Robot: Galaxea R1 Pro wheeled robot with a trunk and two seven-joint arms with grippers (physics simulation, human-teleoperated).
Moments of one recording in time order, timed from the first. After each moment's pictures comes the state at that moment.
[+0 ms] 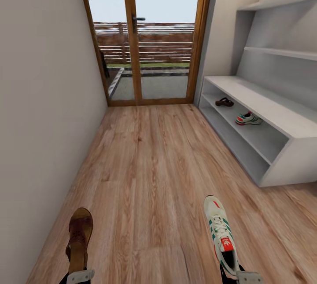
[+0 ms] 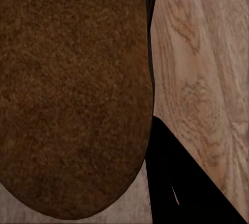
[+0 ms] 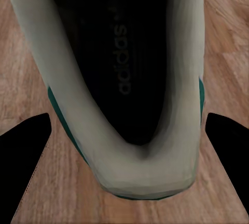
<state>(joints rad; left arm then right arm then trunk) -0.12 0.01 0.25 -0.56 -0.09 -0.48 -0.05 -0.17 -0.08 0.08 -0.42 -0.10 -0.63 -0.05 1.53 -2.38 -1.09</state>
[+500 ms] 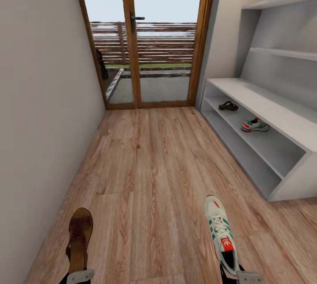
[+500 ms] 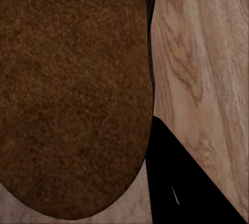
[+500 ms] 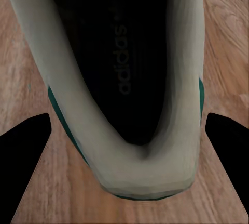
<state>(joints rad) -0.12 0.01 0.25 -0.56 -0.09 -0.48 -0.05 -0.17 -0.08 0.08 -0.42 -0.10 -0.63 -0.05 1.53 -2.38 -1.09</state>
